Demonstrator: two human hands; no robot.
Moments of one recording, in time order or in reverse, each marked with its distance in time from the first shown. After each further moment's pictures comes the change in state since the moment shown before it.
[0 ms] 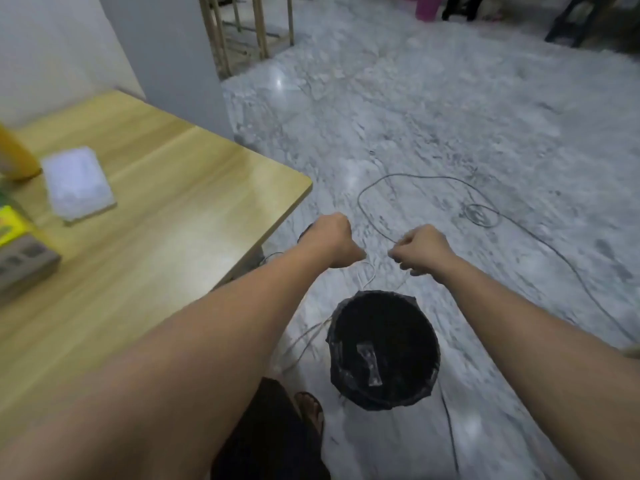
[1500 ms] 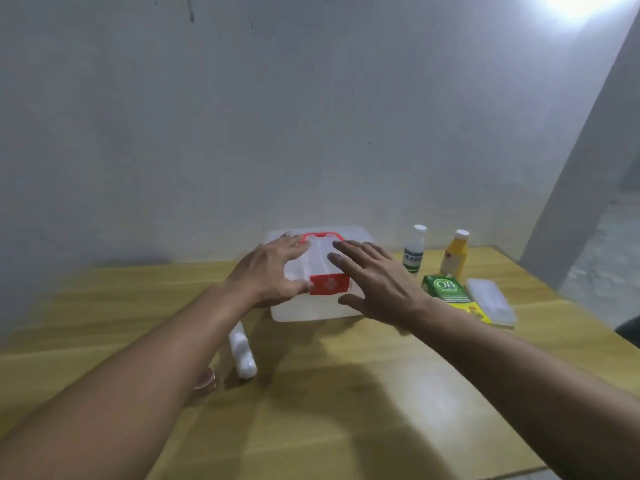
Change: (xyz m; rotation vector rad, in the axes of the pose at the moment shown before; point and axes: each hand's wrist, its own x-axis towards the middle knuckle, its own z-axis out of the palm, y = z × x) left_hand -0.441 -0.345 -0.238 0.176 0.852 -0.403; right_hand -0.345 -0.385 0.248 -0.441 0.164 -2.098
